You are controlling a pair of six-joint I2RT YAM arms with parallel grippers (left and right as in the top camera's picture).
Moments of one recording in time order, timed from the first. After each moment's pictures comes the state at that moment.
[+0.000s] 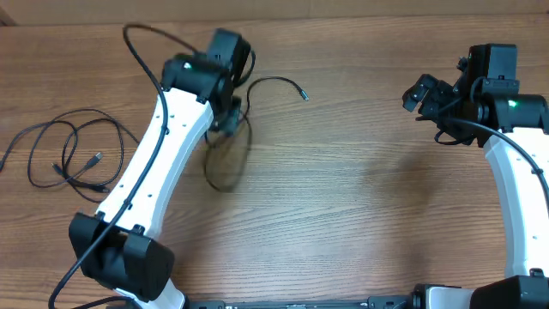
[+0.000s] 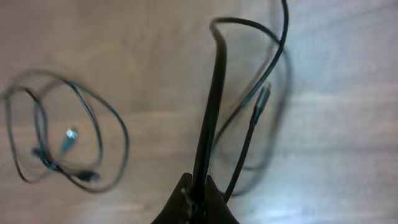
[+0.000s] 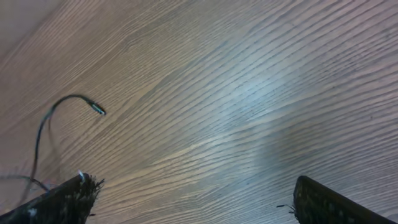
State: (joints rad) left arm -0.36 1.79 1.79 -1.32 -0.32 -0.18; right arm -0.08 1.50 1.41 -0.97 -0.12 0.46
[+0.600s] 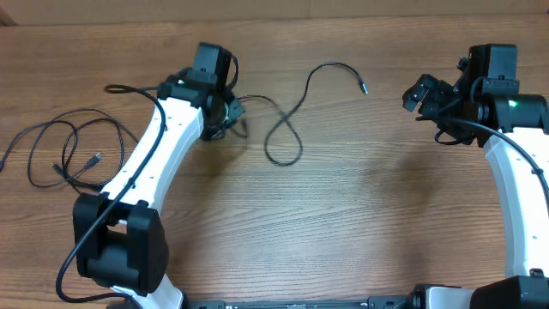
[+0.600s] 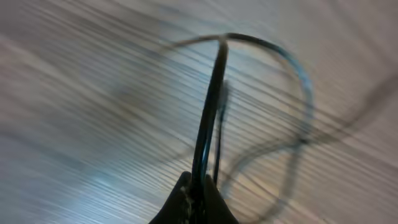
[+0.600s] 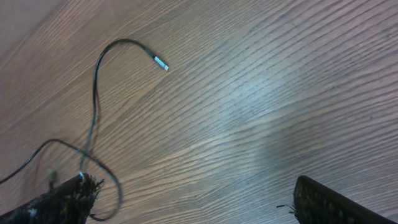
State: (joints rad) left arm -0.26 1.80 1.49 -0.89 0.00 -0.90; right arm -0.08 1.50 1.41 -0.97 -0.13 0.46
